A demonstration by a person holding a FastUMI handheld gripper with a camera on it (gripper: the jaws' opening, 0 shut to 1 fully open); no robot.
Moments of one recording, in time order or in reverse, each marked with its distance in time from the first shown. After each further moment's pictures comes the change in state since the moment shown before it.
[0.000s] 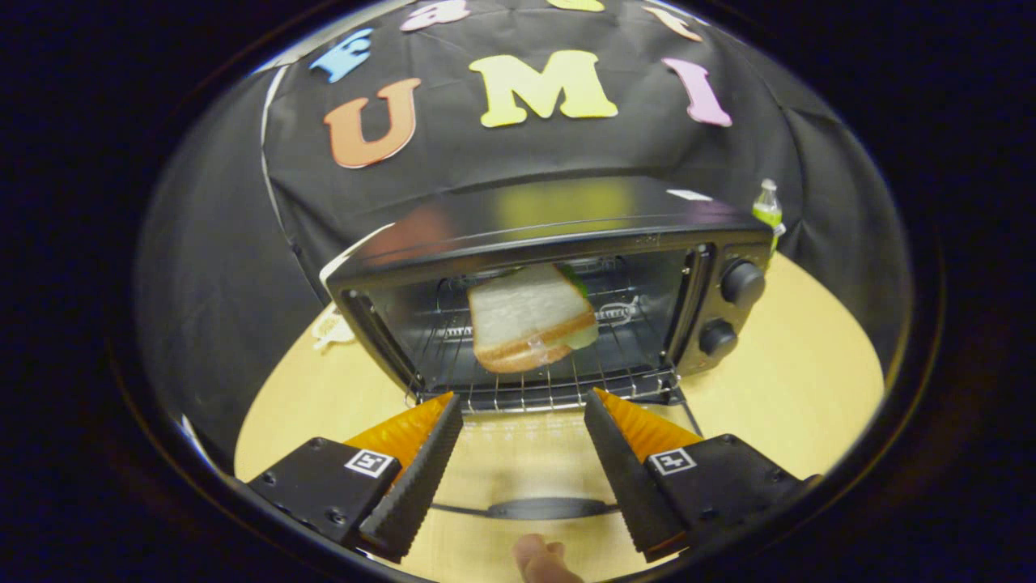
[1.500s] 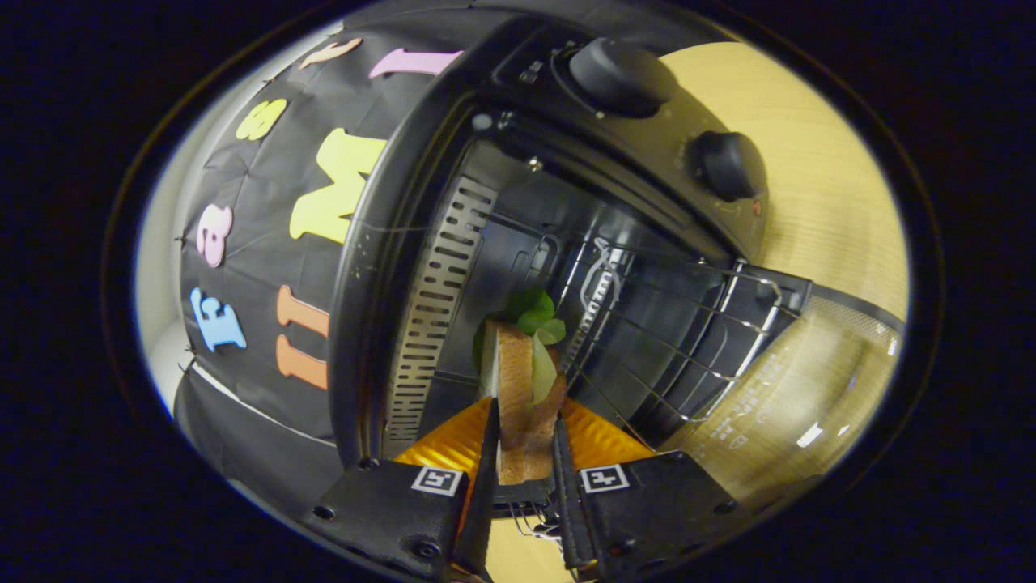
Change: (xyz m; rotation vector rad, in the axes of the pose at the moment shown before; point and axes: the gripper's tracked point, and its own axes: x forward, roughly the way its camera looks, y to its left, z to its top) arm 0.104 0.006 0.056 1.088 -0.109 0.276
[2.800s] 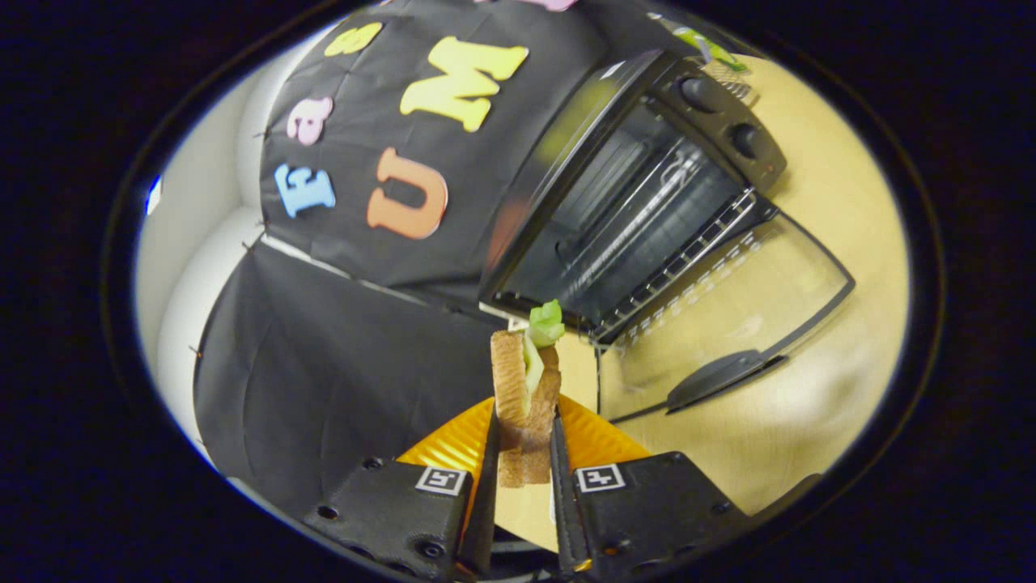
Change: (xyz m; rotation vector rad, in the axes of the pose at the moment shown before) arm -0.159 0.046 -0.077 -0.173 0.413 0.215
